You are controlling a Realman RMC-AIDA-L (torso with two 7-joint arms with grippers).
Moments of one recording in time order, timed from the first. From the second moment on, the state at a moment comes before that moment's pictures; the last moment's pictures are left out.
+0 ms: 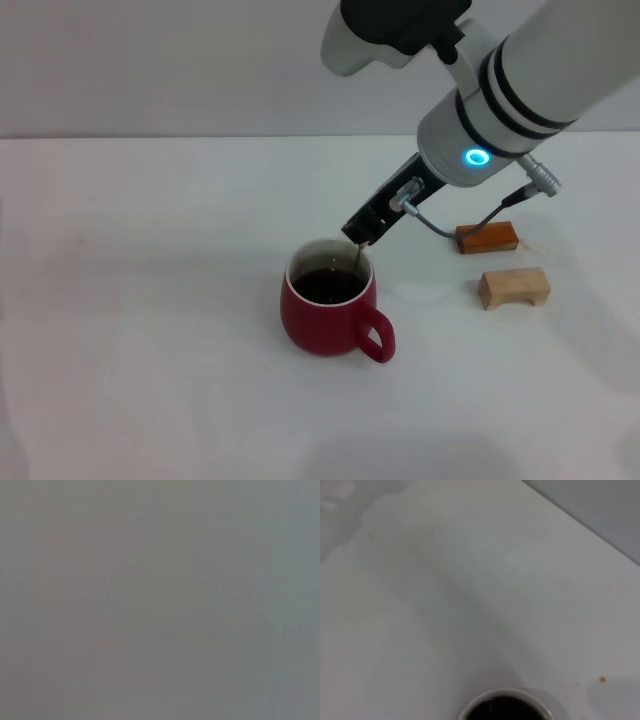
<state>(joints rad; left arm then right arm) -0.47 -2.05 -1.42 -0.20 2.23 1.02 0.03 0.94 2.07 1.54 1.25 -2.53 1.42 -0.29</state>
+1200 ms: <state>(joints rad) -0.47 -2.05 -1.43 -0.20 2.23 1.02 0.00 1.01 2.07 1.56 1.20 -2.52 1.44 -0.31</state>
